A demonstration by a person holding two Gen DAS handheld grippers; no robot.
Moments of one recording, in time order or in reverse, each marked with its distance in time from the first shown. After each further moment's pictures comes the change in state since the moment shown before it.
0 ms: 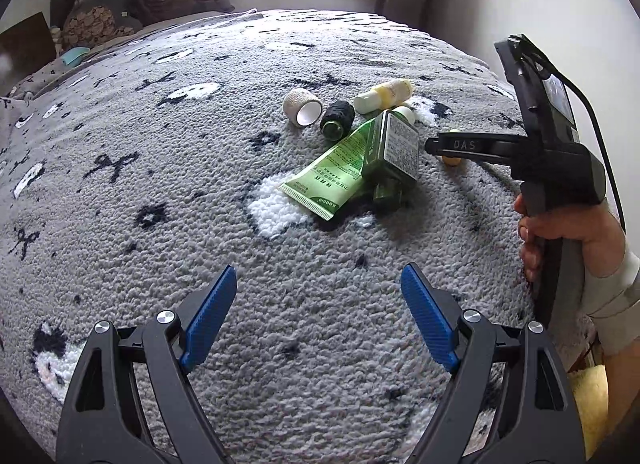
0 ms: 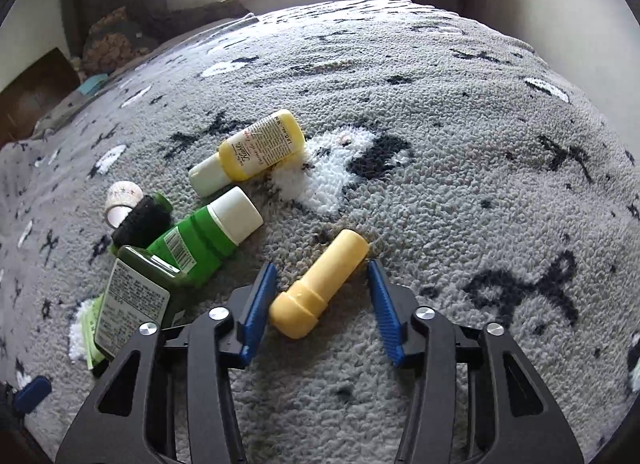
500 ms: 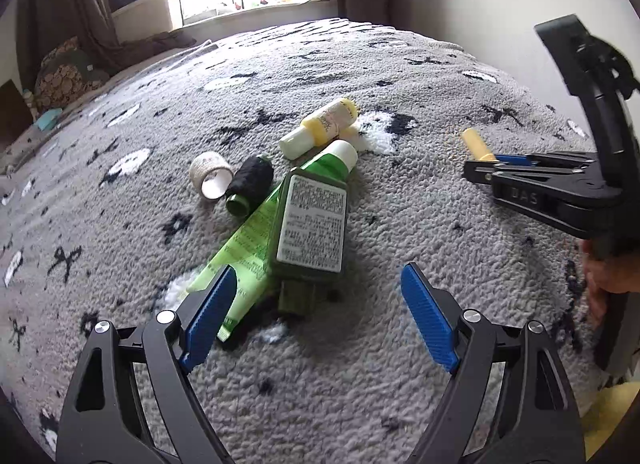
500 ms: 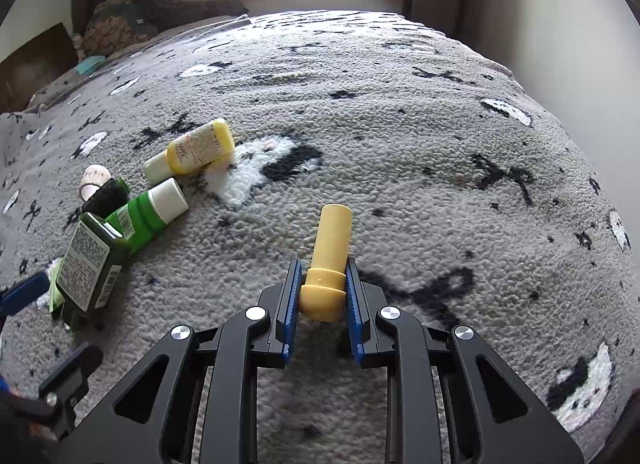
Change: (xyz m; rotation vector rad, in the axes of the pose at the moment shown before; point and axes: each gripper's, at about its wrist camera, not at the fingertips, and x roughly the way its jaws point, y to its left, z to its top) left arm 0.052 -0.076 0.046 0.196 -0.052 0.065; right arm -0.029 -0.060 -0.003 -0.088 -0.013 -0.058
